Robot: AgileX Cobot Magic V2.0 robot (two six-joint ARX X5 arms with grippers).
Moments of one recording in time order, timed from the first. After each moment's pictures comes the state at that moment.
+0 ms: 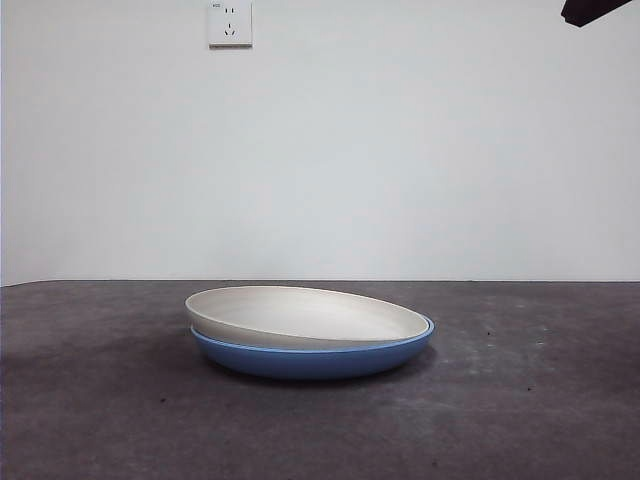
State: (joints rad) left arm -0.36 0.86 1.09 -0.72 0.57 0.00; right arm 0.50 0.89 1.03 -0.98 -0.37 0.10
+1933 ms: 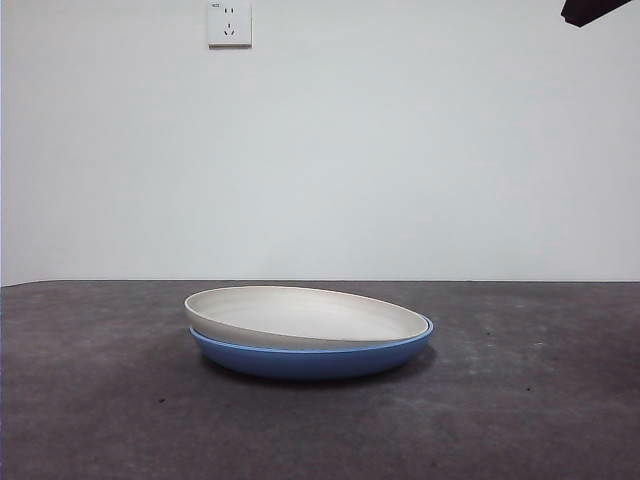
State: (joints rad) left arm 0.02 0.01 0.03 -0.18 0.05 -0.05; right arm 0.50 0.89 1.03 -0.98 -0.37 0.10
